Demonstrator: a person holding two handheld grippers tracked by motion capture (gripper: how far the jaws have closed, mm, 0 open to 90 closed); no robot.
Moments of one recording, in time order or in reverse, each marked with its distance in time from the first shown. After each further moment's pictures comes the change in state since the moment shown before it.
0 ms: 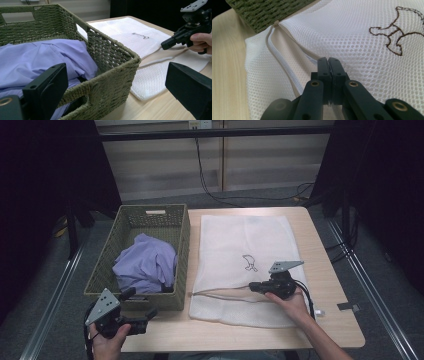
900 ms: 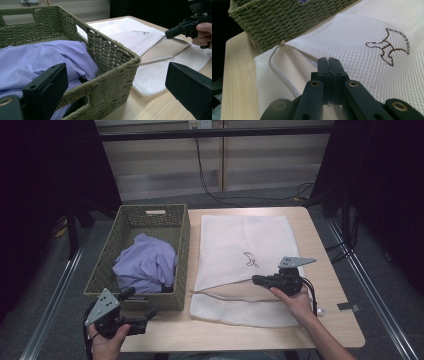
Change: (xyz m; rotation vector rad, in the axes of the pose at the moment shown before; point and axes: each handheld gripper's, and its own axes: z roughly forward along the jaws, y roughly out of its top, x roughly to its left) left arm 0.001 0.001 -0.001 -0.005 0.001 0.011; right arm 0.000 0.009 -0.021 -0.142 0.009 0.022
